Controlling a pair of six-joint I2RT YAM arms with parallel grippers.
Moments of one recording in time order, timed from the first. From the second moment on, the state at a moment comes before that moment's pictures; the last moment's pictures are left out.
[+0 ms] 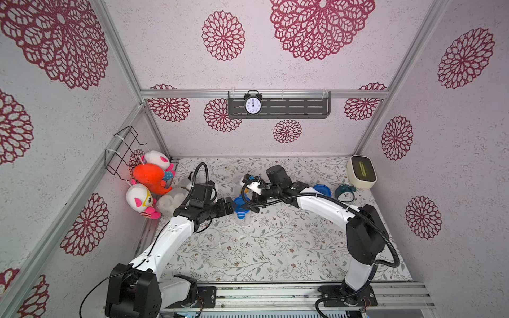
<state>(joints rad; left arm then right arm) -0.26 1.25 0.85 -0.42 0.28 -0.52 0.75 1.85 1.47 -0.27 -0.53 -0.42</state>
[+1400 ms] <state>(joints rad) -0.25 1.39 0.85 -0.24 0.37 -0.56 0.79 1.90 1.43 -0.22 -0.49 -0.52</state>
